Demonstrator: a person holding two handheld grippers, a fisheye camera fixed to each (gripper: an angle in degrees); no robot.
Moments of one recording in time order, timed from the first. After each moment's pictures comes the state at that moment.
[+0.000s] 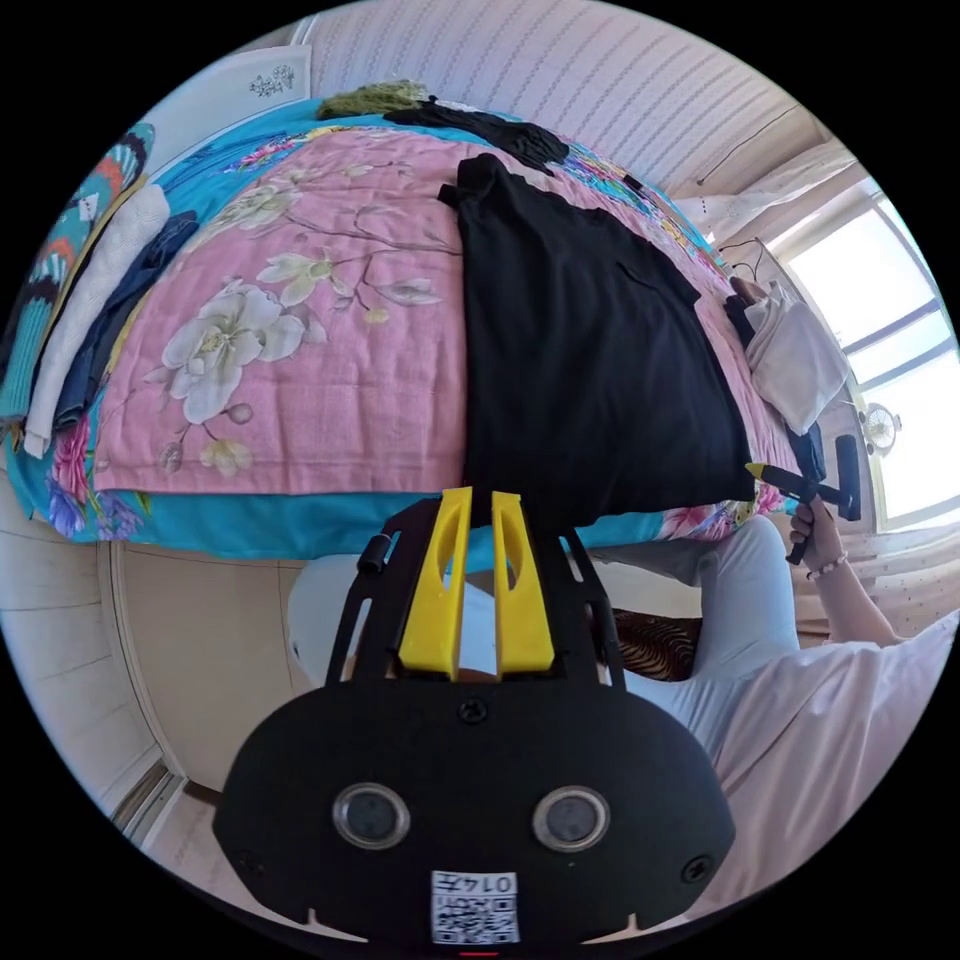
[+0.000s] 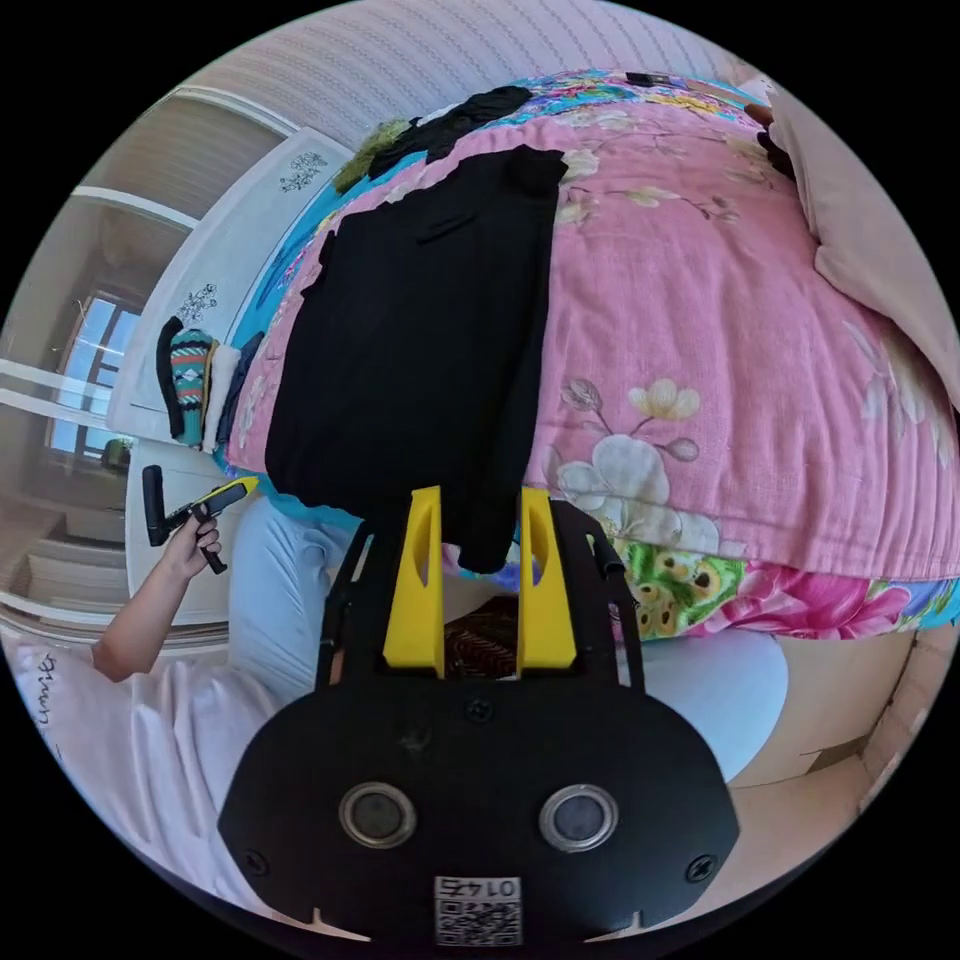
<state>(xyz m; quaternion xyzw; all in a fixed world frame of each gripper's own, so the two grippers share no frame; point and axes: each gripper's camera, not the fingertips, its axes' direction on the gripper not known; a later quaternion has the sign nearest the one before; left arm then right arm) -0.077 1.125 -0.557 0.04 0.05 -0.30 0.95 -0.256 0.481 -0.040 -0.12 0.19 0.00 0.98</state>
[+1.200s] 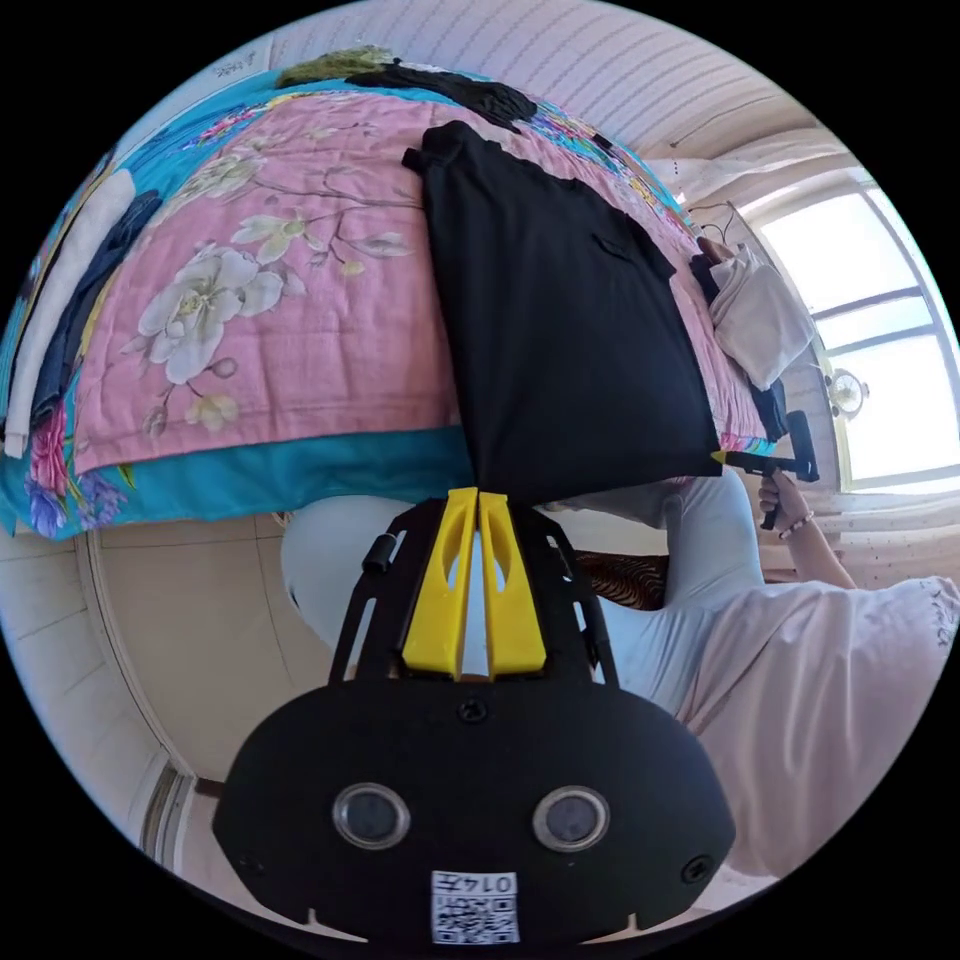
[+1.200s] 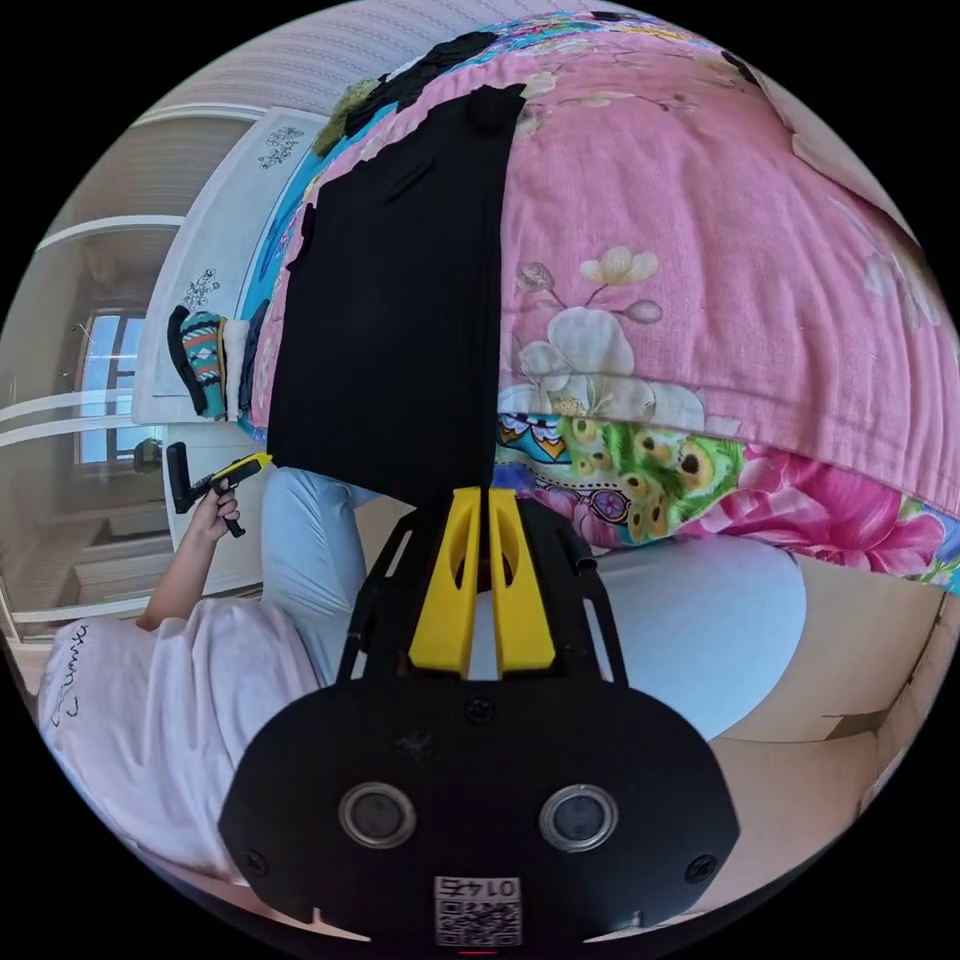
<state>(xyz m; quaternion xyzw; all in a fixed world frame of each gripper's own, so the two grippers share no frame) -0.071 1.062 -0.449 0.03 0.14 -0.31 0.94 -0.186 0.524 -0.029 -0.20 0.10 0.06 0.97</state>
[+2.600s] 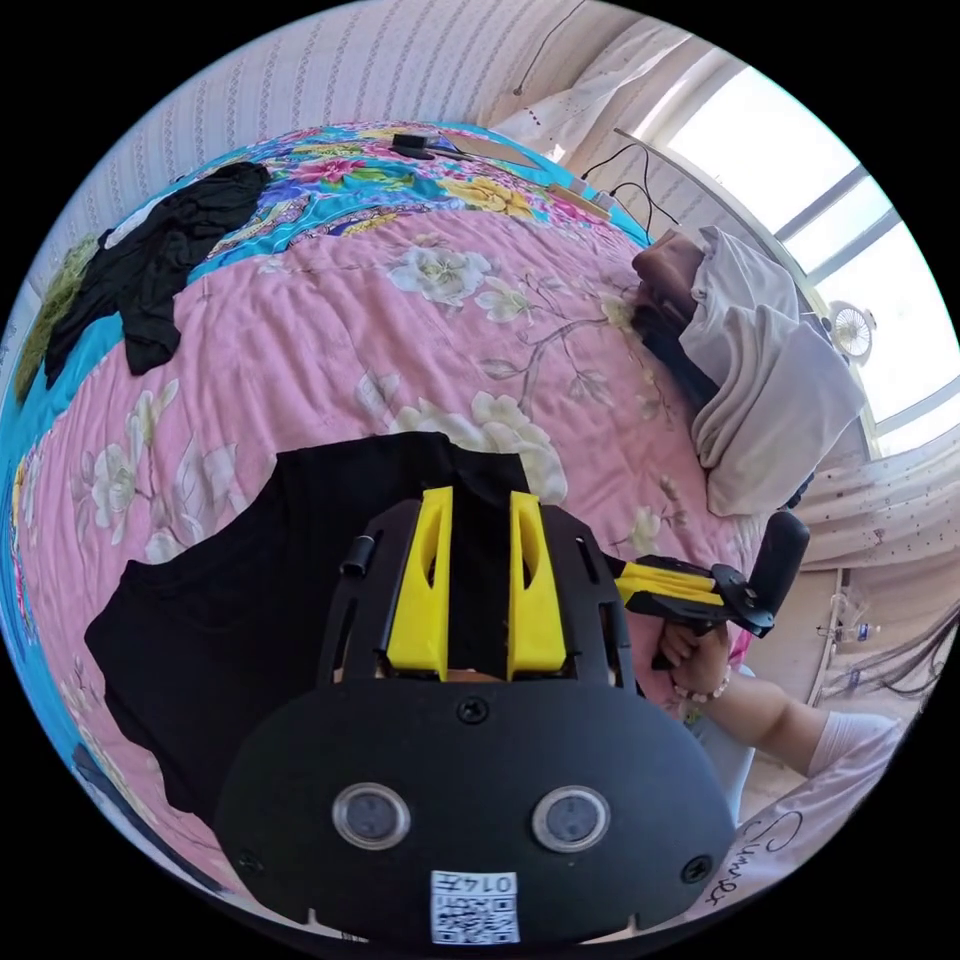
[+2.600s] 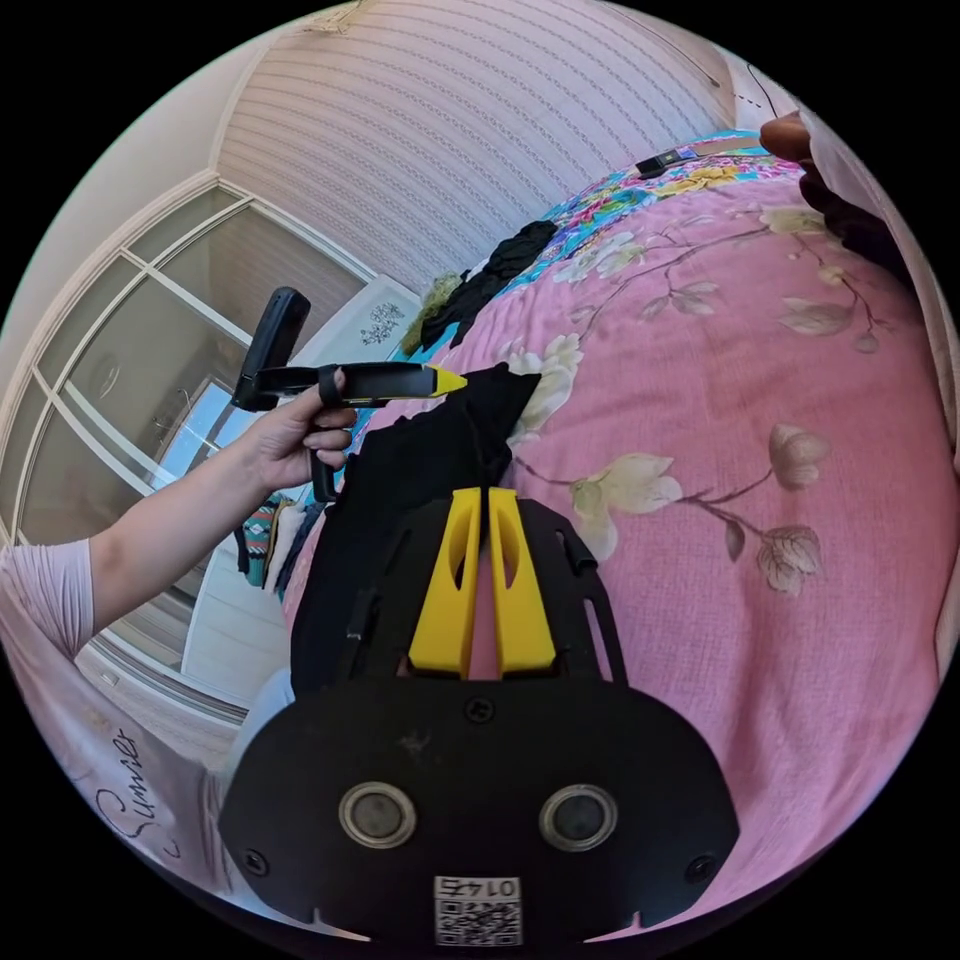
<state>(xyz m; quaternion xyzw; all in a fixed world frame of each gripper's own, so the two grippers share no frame) 0.006 0.276 -0.153 0.02 0.06 -0.08 0.99 -0.041 0.317 0.019 0.09 -0.02 -0.06 0.99</state>
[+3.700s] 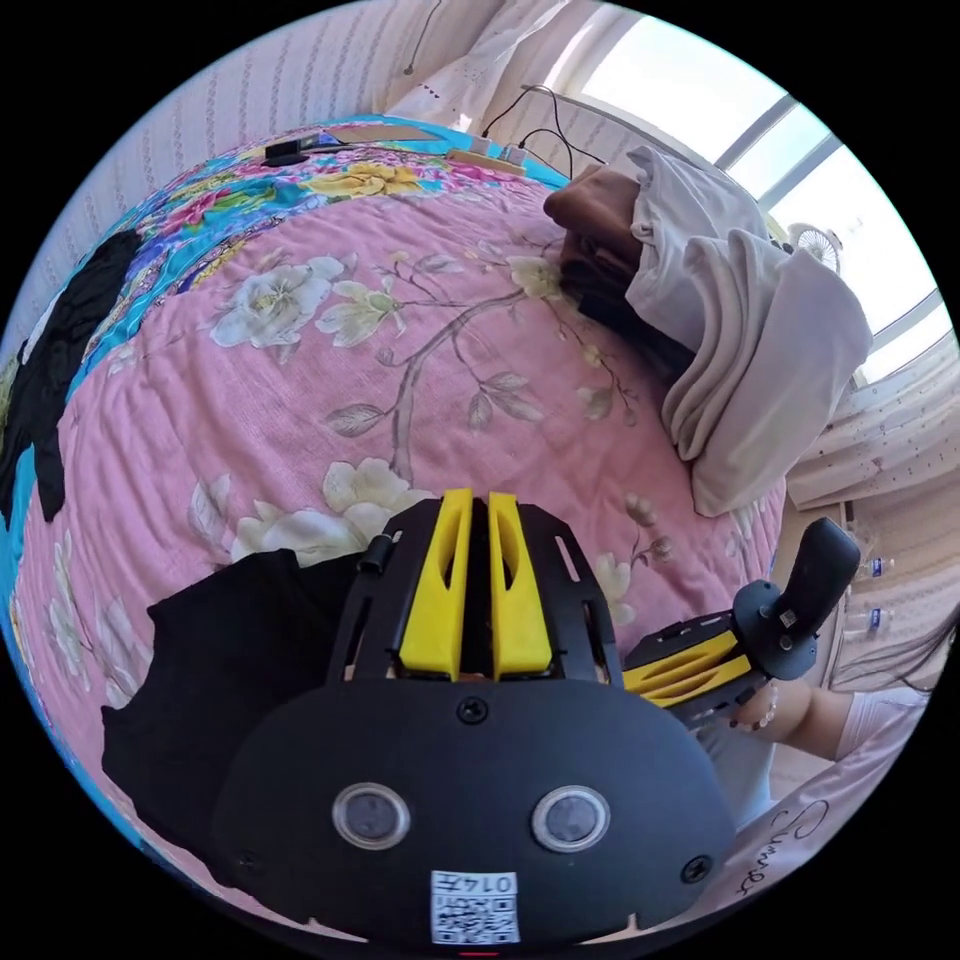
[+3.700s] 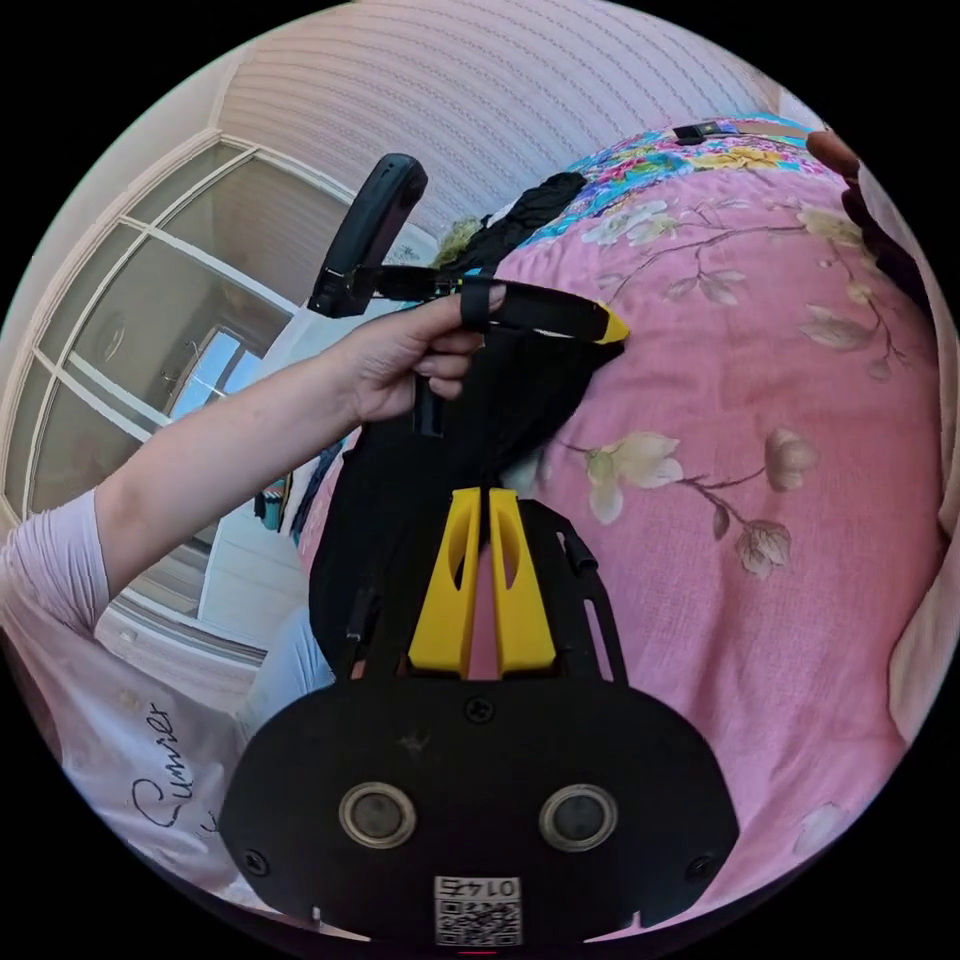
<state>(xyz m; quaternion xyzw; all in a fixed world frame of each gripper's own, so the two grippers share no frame) 0.150 0.035 0.012 0.04 0.11 0.03 0.99 -0.003 0.240 0.033 -0.04 -0.01 -0.08 1.00</state>
